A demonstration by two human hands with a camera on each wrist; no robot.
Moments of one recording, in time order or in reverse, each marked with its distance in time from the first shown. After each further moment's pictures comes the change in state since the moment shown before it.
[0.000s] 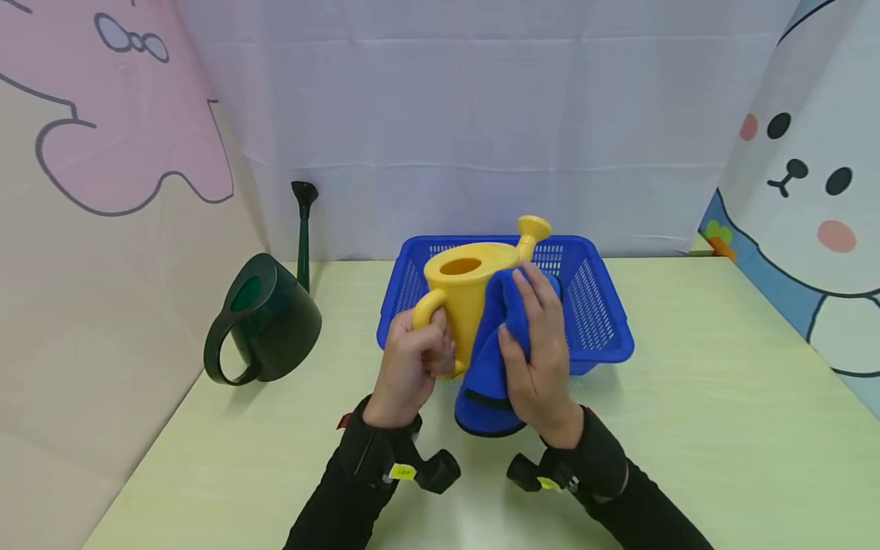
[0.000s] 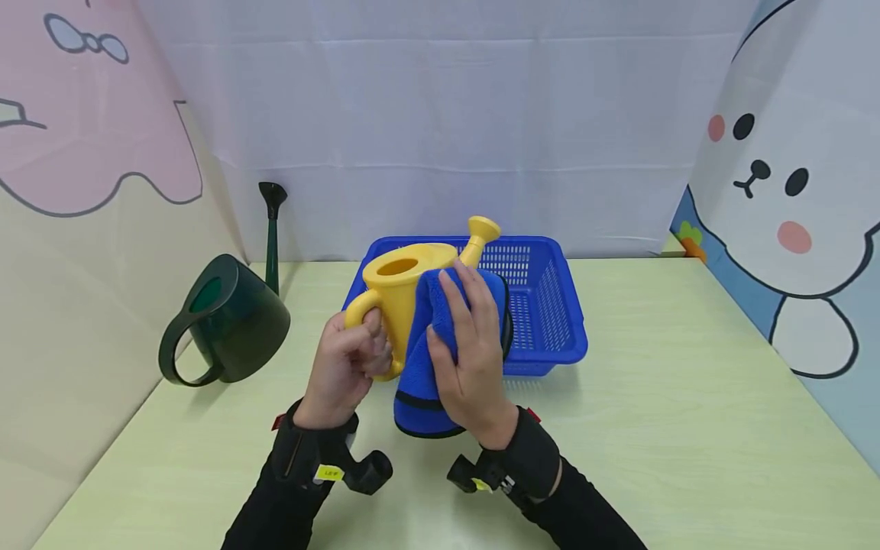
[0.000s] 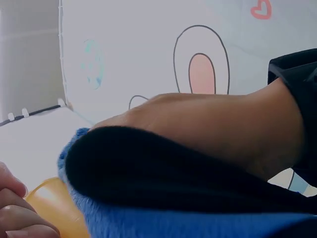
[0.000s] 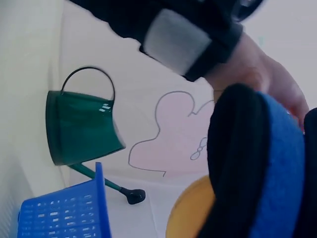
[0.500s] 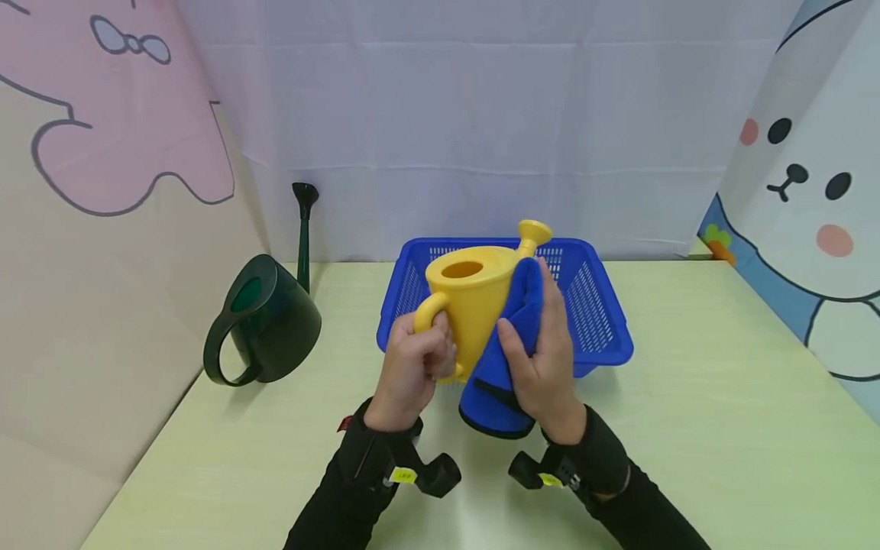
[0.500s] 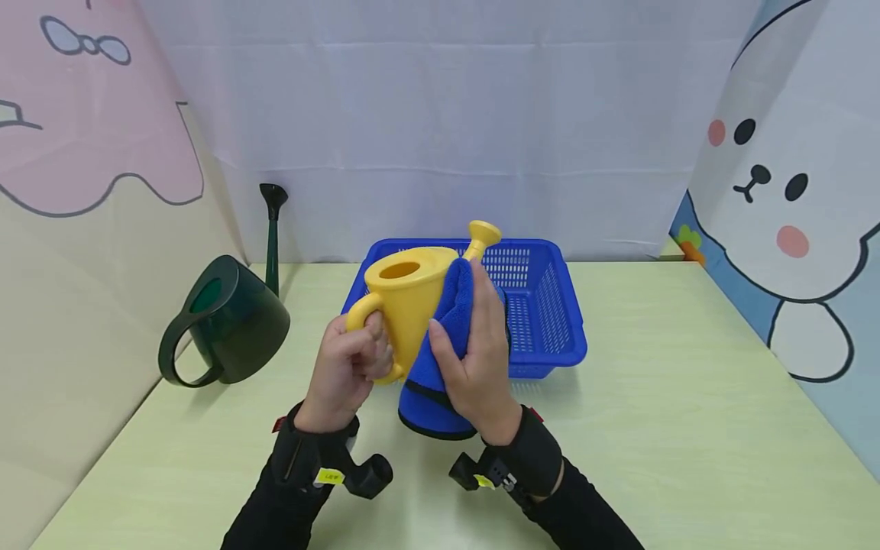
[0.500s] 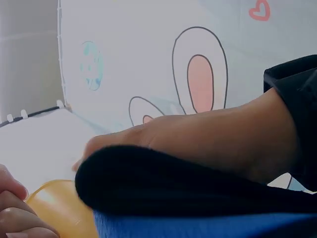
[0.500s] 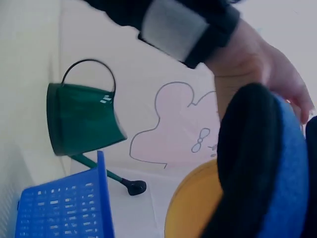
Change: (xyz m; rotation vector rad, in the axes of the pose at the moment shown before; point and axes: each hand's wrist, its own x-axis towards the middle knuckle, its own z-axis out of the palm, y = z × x) left_hand 0.000 0.000 0.003 0.012 0.014 0.003; right_hand 0.003 0.003 -0.006 0.007 -0.051 0.227
